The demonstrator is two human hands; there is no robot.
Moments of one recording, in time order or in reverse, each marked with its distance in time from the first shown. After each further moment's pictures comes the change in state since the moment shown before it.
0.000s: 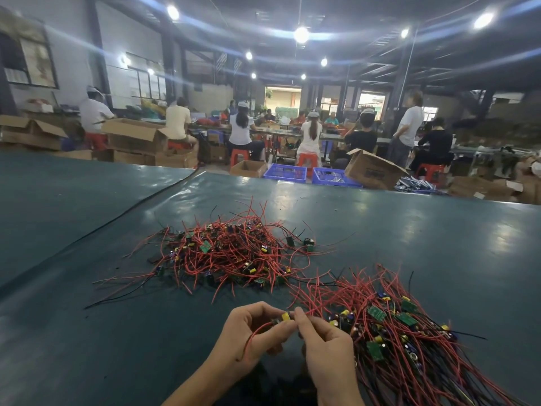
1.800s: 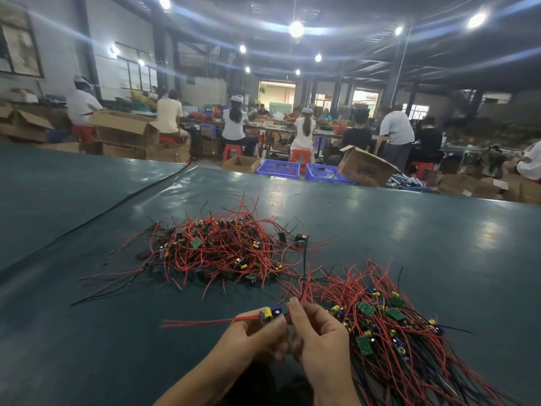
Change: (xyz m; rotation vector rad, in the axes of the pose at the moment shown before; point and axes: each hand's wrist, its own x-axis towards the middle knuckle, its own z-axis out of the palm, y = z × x) left_hand -0.006 -0.003 0.012 -0.158 -0.127 -0.233; right_hand -0.006 -0.007 -0.006 0.037 -0.005 -0.078
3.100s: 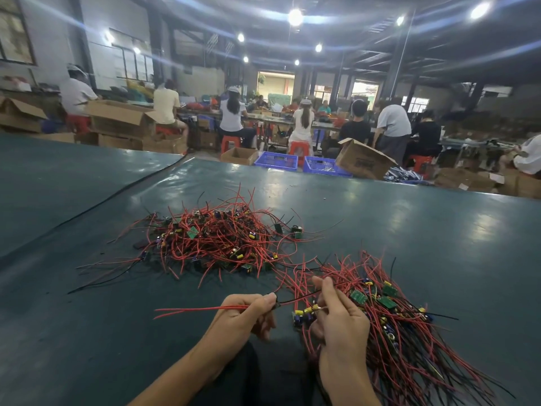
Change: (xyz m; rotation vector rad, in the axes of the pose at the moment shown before) left_hand 0.002 0.002 -0.003 0.161 0.088 0.223; right_hand 0.011 -0.011 -0.019 0.226 0.235 0.060
